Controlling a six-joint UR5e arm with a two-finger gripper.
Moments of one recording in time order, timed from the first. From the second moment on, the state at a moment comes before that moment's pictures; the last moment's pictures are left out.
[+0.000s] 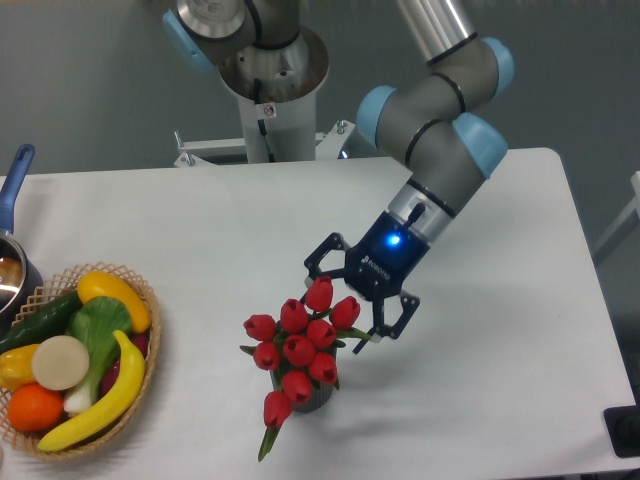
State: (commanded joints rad) arm 2.65 -1.99 -1.75 -0.76 0.50 1.18
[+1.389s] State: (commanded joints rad) arm 2.62 -2.00 -1.74 -0.76 0.44 1.11
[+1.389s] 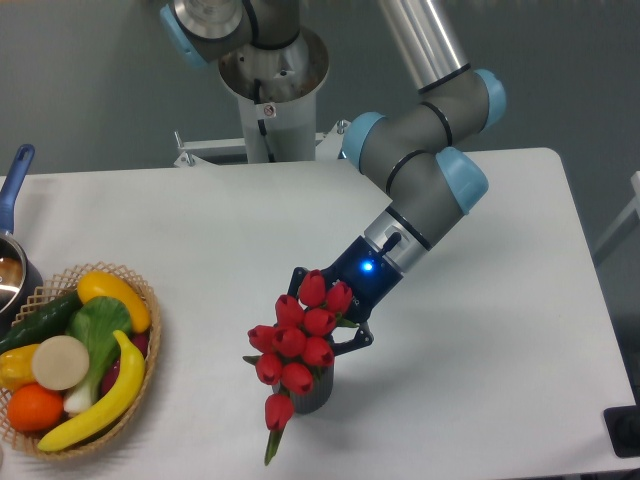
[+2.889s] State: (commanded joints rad) arm 2.69 -1.92 -1.42 -0.76 0.29 0.69
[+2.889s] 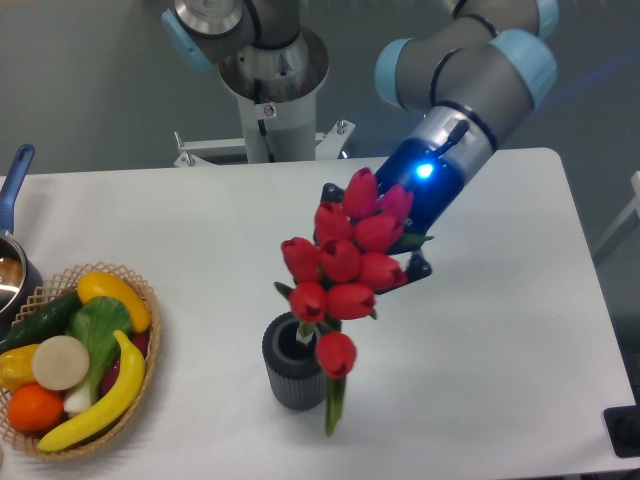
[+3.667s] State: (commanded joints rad) arm 2.82 -1.93 -1.37 -0.75 0.47 0.83
